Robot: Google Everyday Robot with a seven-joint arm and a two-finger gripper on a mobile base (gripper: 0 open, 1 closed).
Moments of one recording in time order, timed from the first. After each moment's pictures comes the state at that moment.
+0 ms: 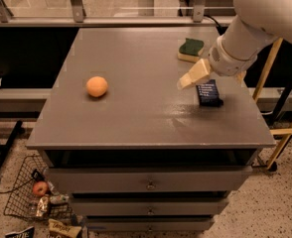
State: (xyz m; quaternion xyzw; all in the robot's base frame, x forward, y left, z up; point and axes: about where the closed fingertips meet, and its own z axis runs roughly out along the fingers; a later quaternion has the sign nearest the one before) arm 0.594 -0.185 0.862 -0.11 0.98 0.06 0.18
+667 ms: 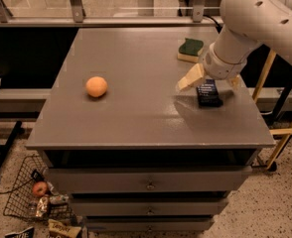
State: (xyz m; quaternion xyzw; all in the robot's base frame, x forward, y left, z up) arm 0.616 -0.186 0.828 -0.06 0.99 0.05 0.14
